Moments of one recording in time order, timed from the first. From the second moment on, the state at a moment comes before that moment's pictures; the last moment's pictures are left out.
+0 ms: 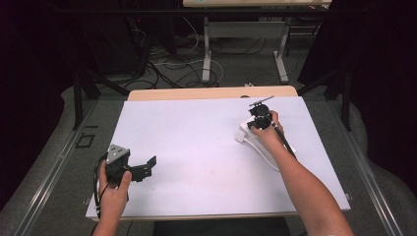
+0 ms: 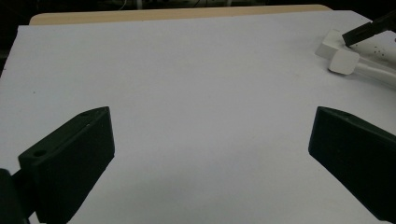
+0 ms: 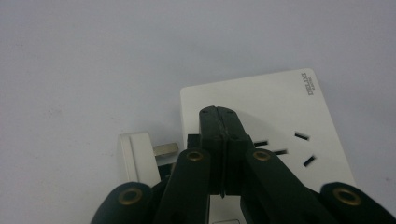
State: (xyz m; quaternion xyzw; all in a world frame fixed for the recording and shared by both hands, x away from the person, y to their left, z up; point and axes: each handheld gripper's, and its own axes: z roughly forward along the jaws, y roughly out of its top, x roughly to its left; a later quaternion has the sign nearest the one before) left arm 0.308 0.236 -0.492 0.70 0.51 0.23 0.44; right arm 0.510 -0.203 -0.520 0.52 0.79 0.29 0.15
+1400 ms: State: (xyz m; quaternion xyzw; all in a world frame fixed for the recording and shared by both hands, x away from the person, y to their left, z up) left arm 0.310 0.234 -0.493 0.70 0.51 0.23 0.45; right arm 0.507 -0.202 -0.519 0.51 0.79 0.30 0.15
